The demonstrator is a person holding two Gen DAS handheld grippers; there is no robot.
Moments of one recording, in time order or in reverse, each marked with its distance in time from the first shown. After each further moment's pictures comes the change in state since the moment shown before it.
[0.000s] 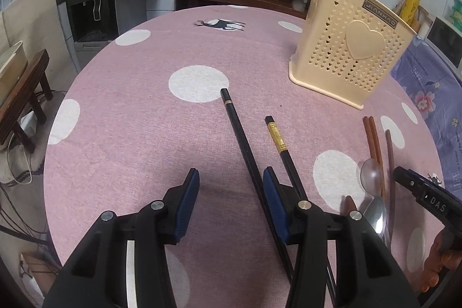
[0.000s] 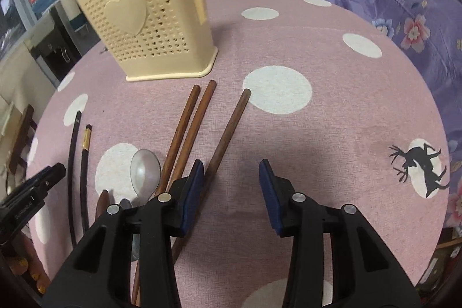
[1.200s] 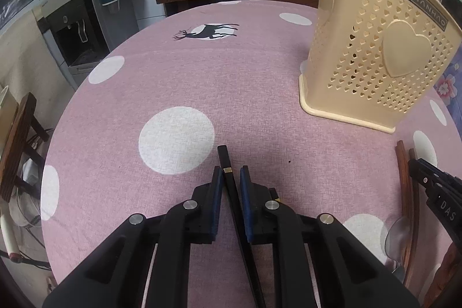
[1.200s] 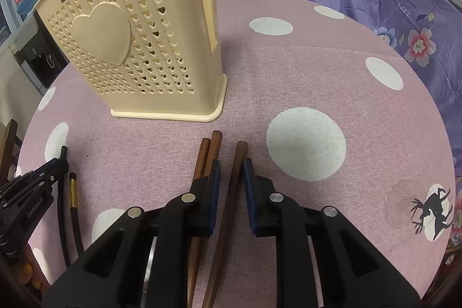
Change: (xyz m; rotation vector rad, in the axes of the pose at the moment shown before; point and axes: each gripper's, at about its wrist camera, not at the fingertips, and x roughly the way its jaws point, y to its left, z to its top) left arm 0.053 -0.032 0.059 0.131 0.053 0.108; right arm 0.042 0.033 0.048 -0.025 0.001 -0.084
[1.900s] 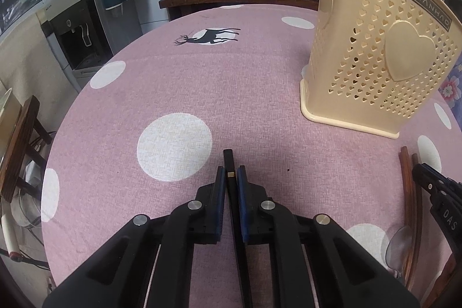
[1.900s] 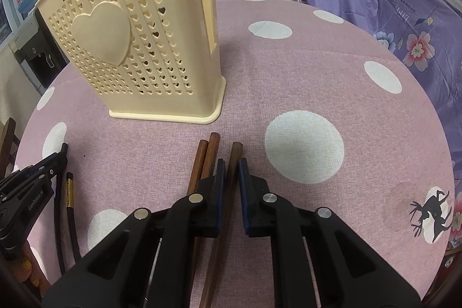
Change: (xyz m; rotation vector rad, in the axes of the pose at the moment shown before) left arm 0.001 -0.005 0.001 -0.017 -0.025 0.023; right arm -0.002 0.001 -0.004 -0.007 -0.028 -0.004
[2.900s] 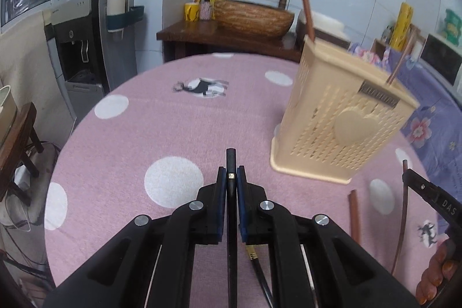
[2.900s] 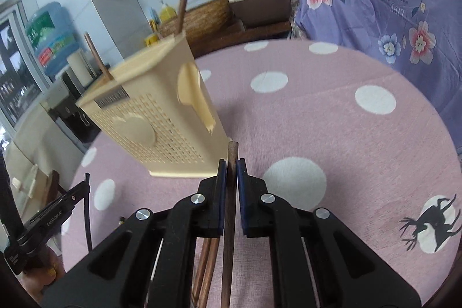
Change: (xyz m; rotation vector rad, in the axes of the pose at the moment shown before) left arm -0.064 0.017 0.019 -0.103 -0.205 -0.148; right arm -0.067 -0.052 0.026 0.160 -0.240 0.232
